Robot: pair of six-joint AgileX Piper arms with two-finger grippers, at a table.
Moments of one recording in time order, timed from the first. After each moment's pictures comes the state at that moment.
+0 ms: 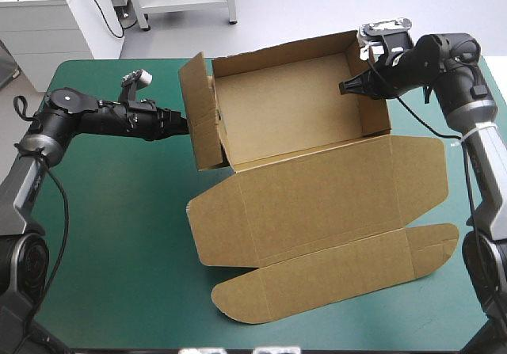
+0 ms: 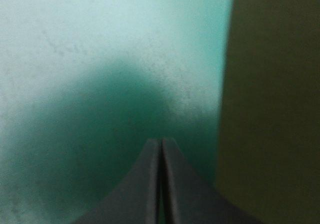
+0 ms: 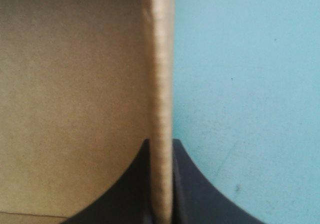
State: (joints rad) left arm 0.03 1.71 -1.43 -1.03 1.11 0.65; right arm 0.15 1.74 -1.89 0.15 1.10 -0.12
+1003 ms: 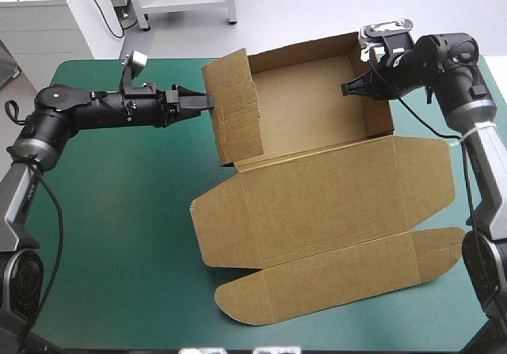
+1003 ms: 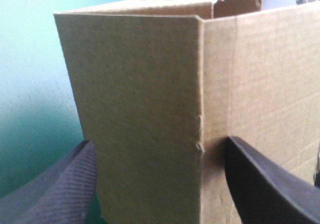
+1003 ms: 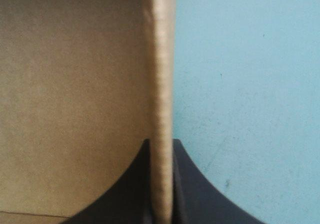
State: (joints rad) left arm 0.01 1.64 -1.43 -1.28 1.15 0.64; right arm 0.15 1.74 -1.89 0.11 1.11 -0.11
